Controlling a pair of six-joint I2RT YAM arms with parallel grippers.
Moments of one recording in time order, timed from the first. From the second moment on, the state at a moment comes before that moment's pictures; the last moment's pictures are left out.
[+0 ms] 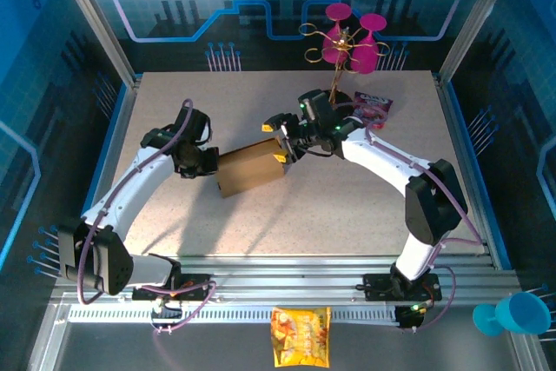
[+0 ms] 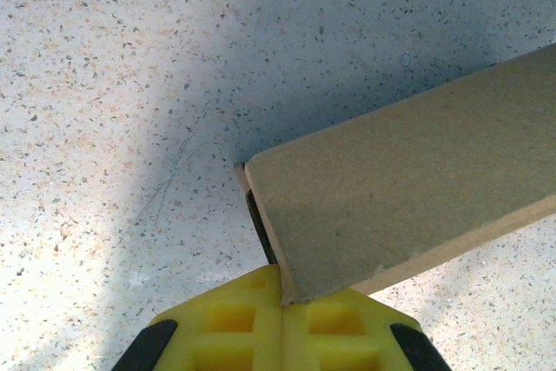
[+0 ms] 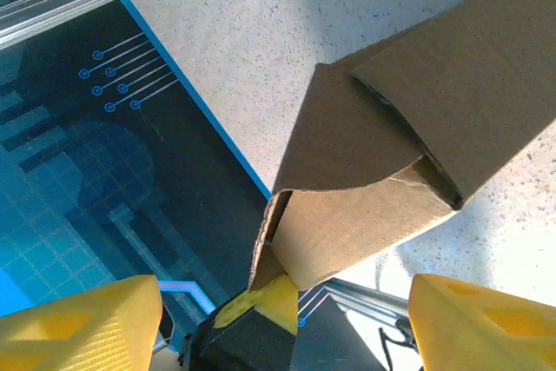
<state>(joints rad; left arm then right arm) -0.24 1.35 1.14 -0.99 0.06 -0.40 0.59 1.73 1.36 -0.34 -0.49 1.62</state>
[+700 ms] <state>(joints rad) -0.26 1.36 1.16 -1.03 0.03 -0.40 0.54 1.80 1.32 -0.31 -0.54 1.62</state>
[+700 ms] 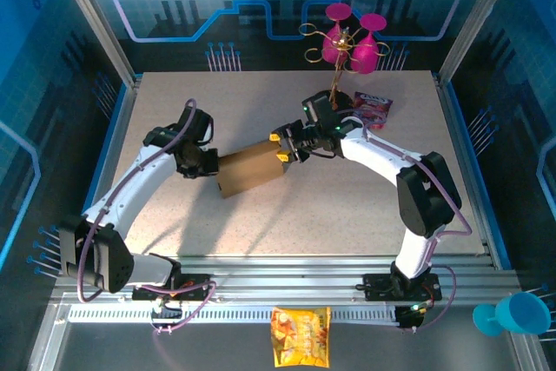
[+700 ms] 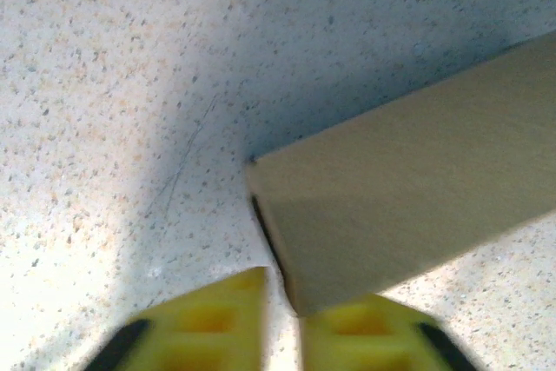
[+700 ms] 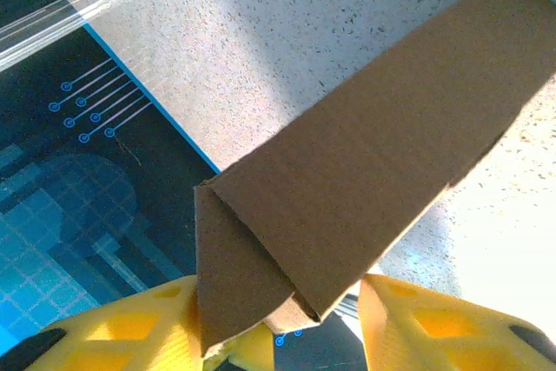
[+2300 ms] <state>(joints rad) 0.01 1.10 0.71 -0.49 0.59 -1.19 0.50 1.80 1.25 -0.22 -0.58 1.54</state>
